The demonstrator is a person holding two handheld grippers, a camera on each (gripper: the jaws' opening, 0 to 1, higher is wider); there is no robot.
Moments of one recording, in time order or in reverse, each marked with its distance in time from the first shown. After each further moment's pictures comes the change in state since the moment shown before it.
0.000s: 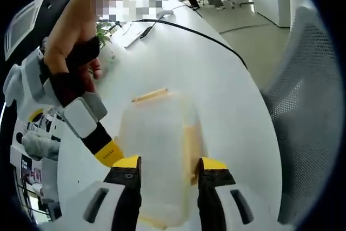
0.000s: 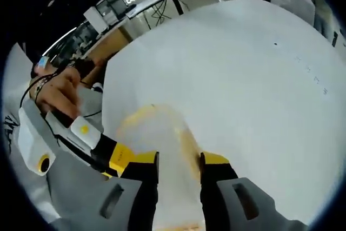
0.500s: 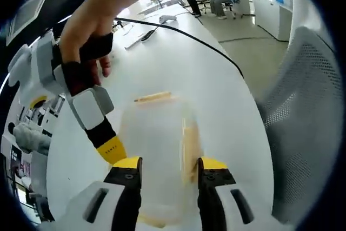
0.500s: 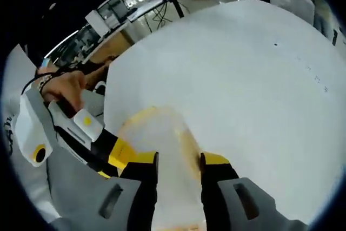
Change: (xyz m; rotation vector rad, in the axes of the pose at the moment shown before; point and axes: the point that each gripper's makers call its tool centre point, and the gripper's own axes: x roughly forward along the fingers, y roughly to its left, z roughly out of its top) left arm -0.005 -0.002 0.002 -0.068 -0.029 -0.056; right arm 0.001 0.002 0.000 0.005 -0.025 0.020
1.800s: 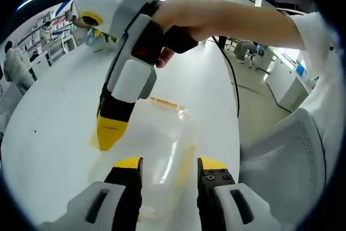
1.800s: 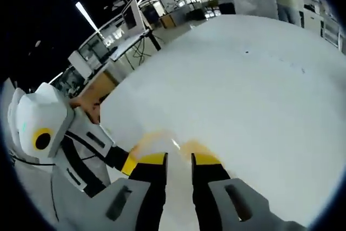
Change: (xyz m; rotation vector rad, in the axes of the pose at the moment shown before) left arm -0.012 0.009 0.003 -0.487 -0.089 -0.169; right arm -0.015 0.000 0.022 0.207 -0.278 -0.096
